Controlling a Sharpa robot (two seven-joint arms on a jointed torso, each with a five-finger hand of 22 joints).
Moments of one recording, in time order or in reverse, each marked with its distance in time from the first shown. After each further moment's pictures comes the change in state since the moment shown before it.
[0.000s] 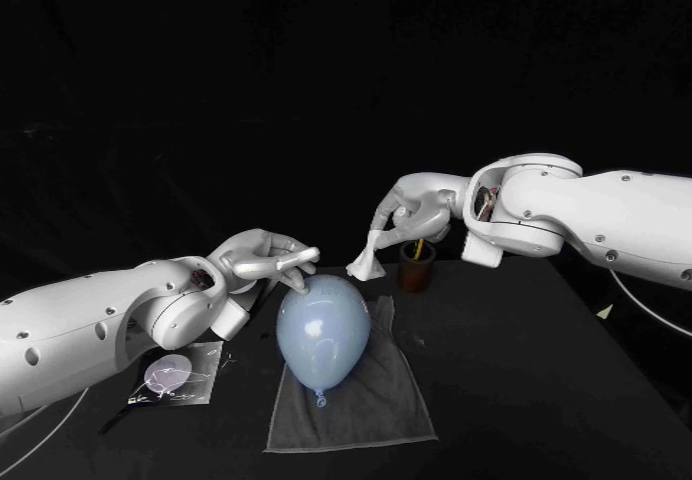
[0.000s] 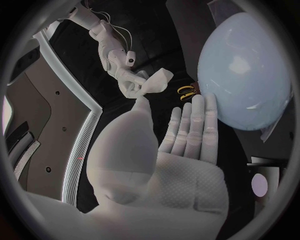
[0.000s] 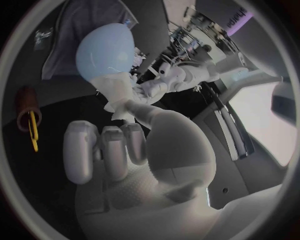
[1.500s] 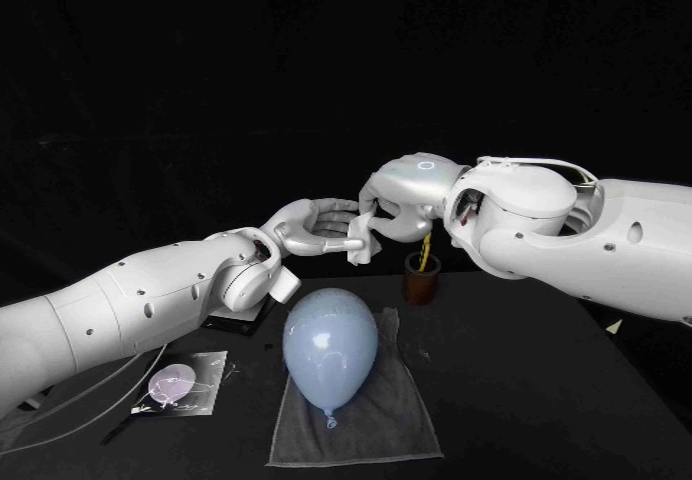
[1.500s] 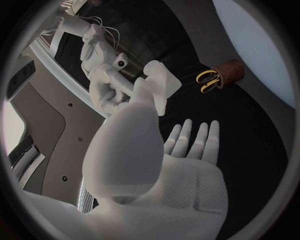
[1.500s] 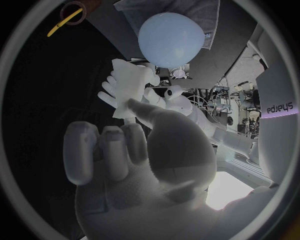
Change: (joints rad) left arm 0.051 0.290 0.016 -0.302 -0.062 0.019 0.147; left_hand 0.193 -0.168 -0.087 0.007 0.000 -0.355 -0.103 -0.223 -0.162 -0.360 -0.059 -0.231 -0.161 -0.566 0.165 -0.428 -0.284 -0.095 -0.439 0.070 -0.376 -0.215; right arm 0.029 0.033 0.005 0.133 -0.720 -0.244 -0.091; right_hand -0.013 -0.022 -0.001 0.000 -0.004 0.016 -0.009 0.006 0.000 0.003 -0.004 0.007 0.000 0.004 -0.004 0.001 -0.001 0.001 0.002 -0.003 0.015 0.000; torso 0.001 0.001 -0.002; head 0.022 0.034
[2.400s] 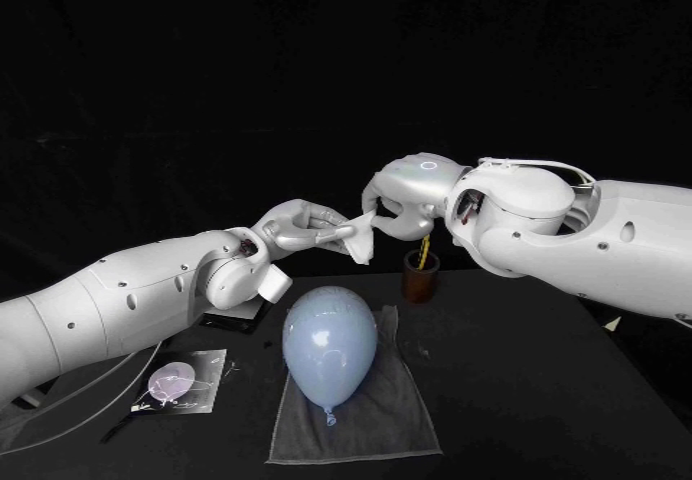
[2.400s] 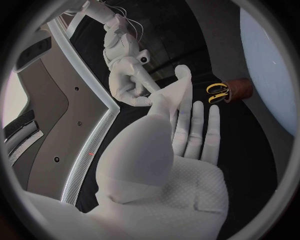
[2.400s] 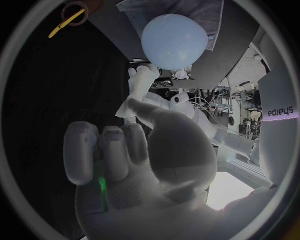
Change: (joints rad) left arm 0.000 -0.033 0.001 0.001 0.149 0.165 0.025; left_hand 0.136 0.254 0.092 -0.013 0.000 0.583 0.061 0.204 0.119 0.544 0.015 0.120 0.044 0.401 -0.155 0.348 0.151 0.078 0.303 -0.005 0.087 0.041; right arm -0.013 0.001 -0.006 -0.029 -0.006 -0.020 0.011; right_hand -0.008 -0.008 0.000 0.000 0.005 0.002 -0.006 0.000 0.000 -0.002 -0.001 -0.001 0.000 0.000 0.000 -0.001 0.001 0.001 -0.002 -0.001 -0.001 -0.001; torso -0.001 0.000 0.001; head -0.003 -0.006
